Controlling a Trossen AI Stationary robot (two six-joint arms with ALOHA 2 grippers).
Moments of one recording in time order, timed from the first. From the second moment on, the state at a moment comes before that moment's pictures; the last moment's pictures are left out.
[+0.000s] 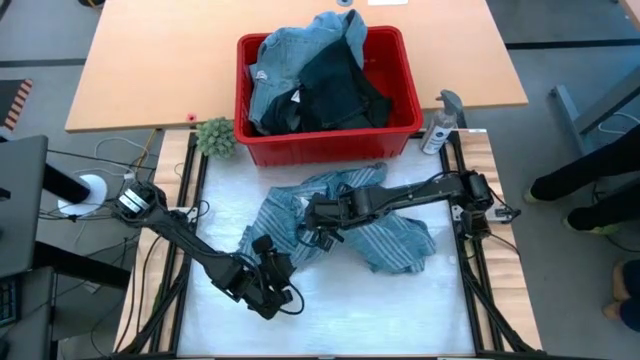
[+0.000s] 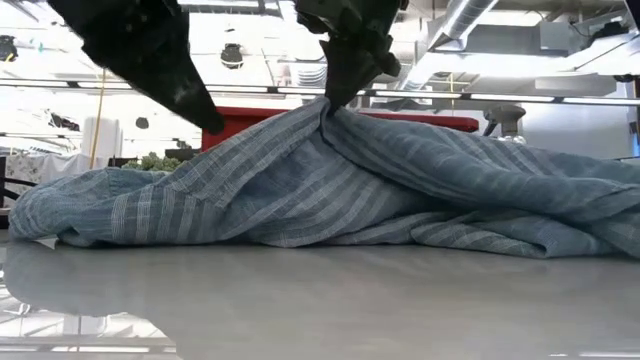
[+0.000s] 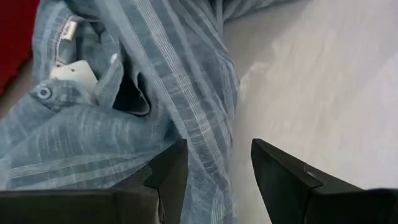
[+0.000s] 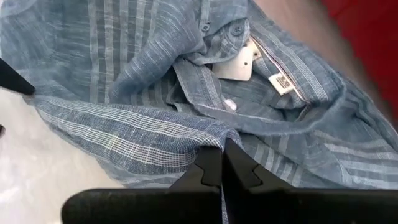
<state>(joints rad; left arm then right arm) -0.60 1.72 1.11 -0.51 -0.75 -0.76 0.12 1.94 1.77 -0.97 0.34 0.50</state>
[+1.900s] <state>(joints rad) -0.81 1.99 1.49 -1.26 -0.76 -1.27 0.07 1.85 1.76 -0.99 0.30 0.34</state>
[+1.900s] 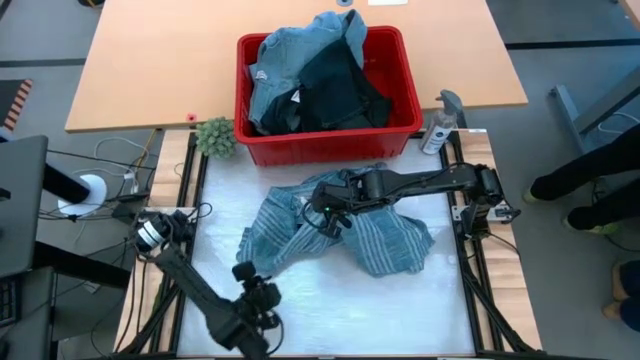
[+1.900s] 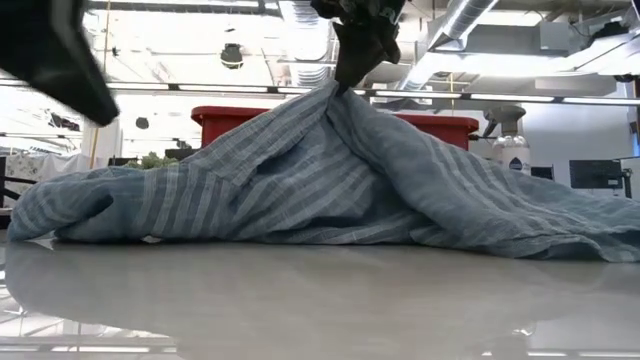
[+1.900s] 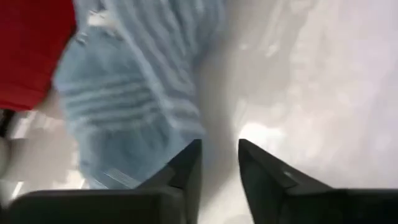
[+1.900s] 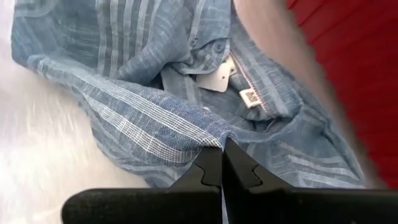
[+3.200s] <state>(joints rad) -0.61 1.94 1.33 -1.55 -0.70 -1.46 0.07 1.85 1.76 -1.02 0.29 0.30</state>
